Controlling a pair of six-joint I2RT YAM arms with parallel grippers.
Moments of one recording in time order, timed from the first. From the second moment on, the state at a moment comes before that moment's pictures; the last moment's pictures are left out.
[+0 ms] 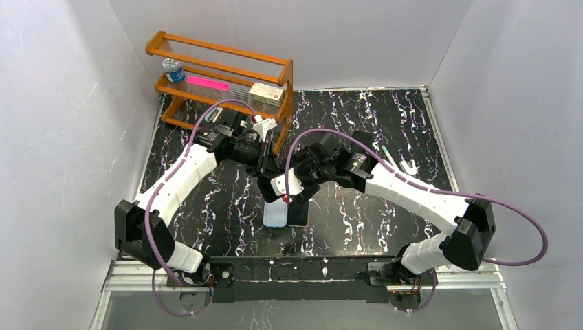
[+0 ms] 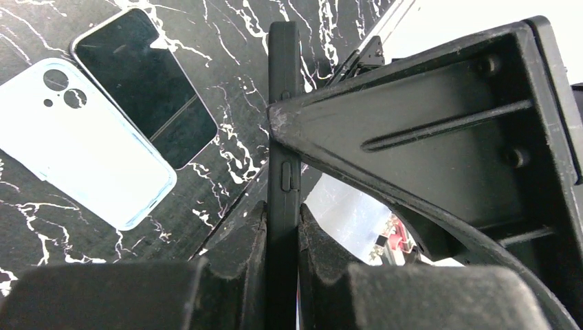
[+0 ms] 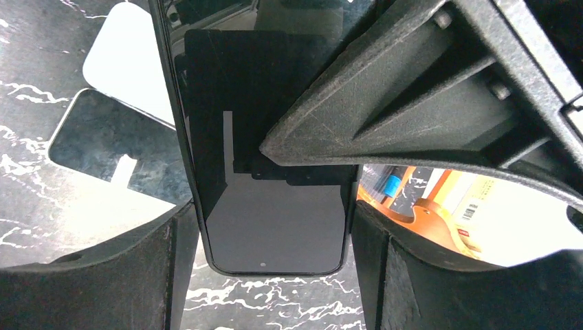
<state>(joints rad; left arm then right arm) -0.44 1.43 1.27 -0.86 0.81 -0.28 0.95 1.41 1.28 -0.63 -0.33 -1.22</state>
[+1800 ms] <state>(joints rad) -0.43 0.95 0.78 -0.13 0.27 -0.80 0.75 1.18 0.77 0.34 -0.37 0.85</state>
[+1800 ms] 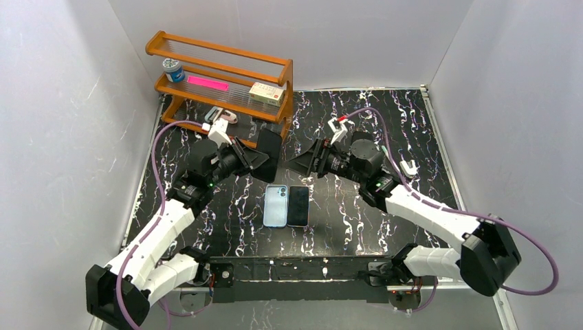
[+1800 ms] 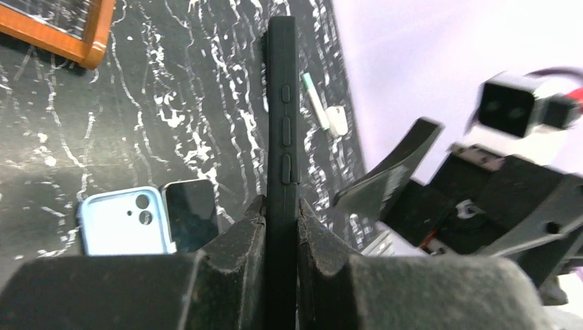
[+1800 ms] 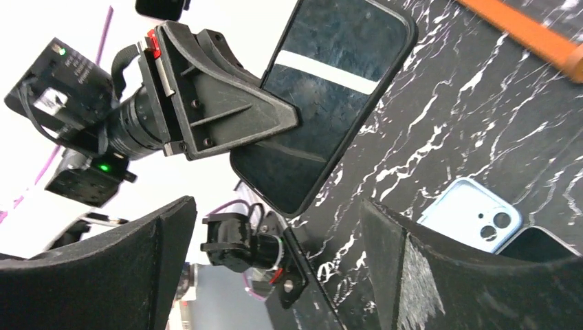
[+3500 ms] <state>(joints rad) -0.39 1.06 0.76 0.32 0.49 -1.02 0.61 1.41 0.82 0.77 -0.92 1.17</state>
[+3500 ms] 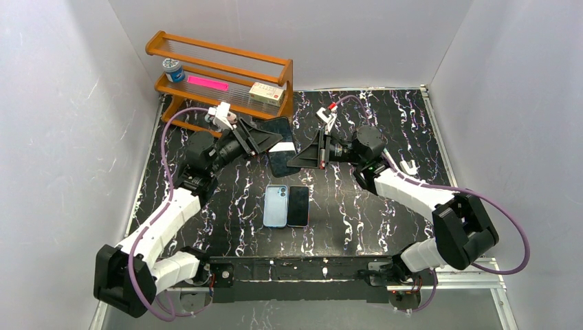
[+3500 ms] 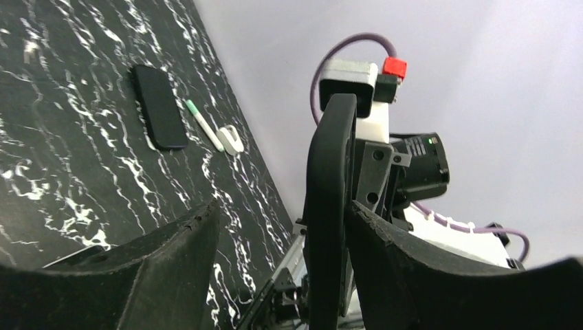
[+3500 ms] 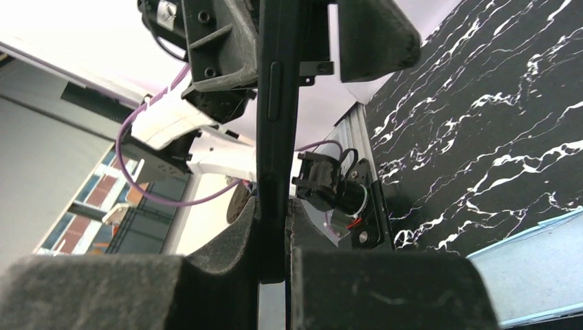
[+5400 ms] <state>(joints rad) -0.39 0.94 0.63 0.39 0.09 -1.42 0.80 1.40 0.71 0.91 -0.53 1.13</state>
